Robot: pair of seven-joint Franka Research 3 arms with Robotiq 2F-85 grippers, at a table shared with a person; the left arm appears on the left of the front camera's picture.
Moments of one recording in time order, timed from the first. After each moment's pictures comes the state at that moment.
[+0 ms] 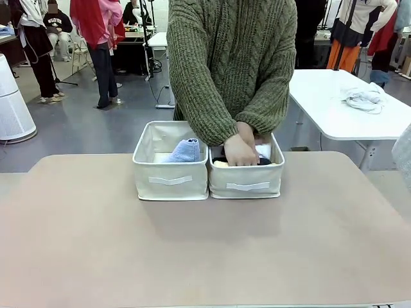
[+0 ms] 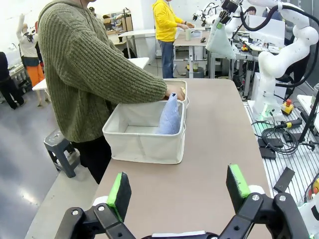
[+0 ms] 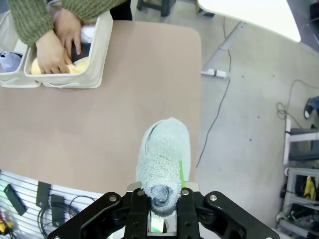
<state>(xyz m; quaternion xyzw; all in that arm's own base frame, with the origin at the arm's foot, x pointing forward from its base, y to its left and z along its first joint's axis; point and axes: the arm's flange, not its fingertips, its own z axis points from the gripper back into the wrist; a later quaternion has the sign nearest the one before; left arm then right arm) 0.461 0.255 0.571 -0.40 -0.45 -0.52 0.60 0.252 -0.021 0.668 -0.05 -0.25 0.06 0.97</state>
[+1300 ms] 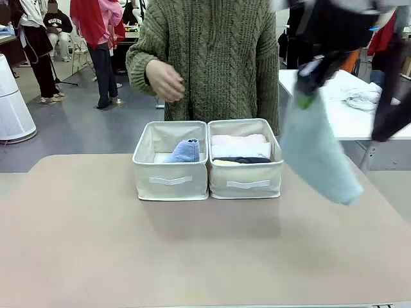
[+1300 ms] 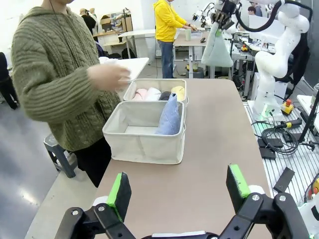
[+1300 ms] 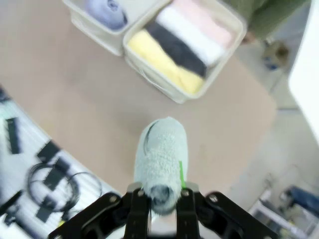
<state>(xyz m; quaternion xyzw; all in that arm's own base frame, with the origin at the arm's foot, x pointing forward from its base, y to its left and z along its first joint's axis) 0.461 0.254 0.572 -0.40 -0.45 -0.52 0.60 0.315 0.198 0.659 -0.05 -0.18 0.36 0.91</state>
